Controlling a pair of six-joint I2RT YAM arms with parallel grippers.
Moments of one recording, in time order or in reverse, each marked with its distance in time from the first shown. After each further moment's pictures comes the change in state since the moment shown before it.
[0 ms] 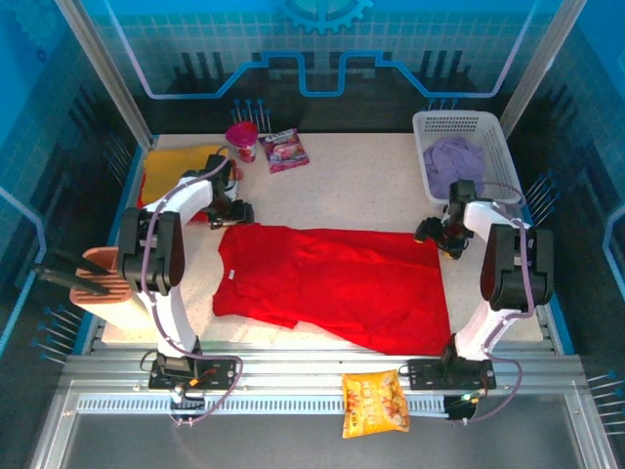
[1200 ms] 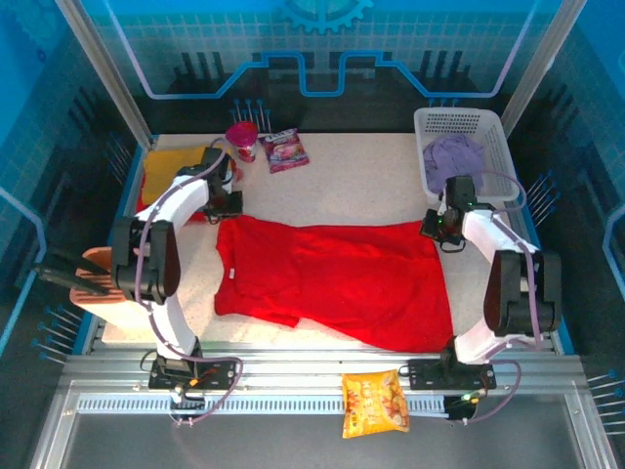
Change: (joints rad) left arm -0.008 -0.110 0.004 0.007 -0.083 -0.031; right arm 0.069 -0.210 -0.085 0.143 0.048 -0.051
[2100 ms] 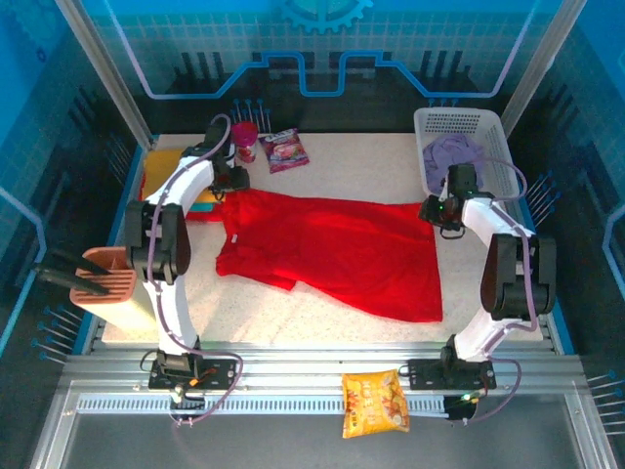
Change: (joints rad) left arm 0.013 0.222 0.296 0.031 -0.043 0.011; right arm -0.023 0.129 0.119 0.050 -0.002 -0.005
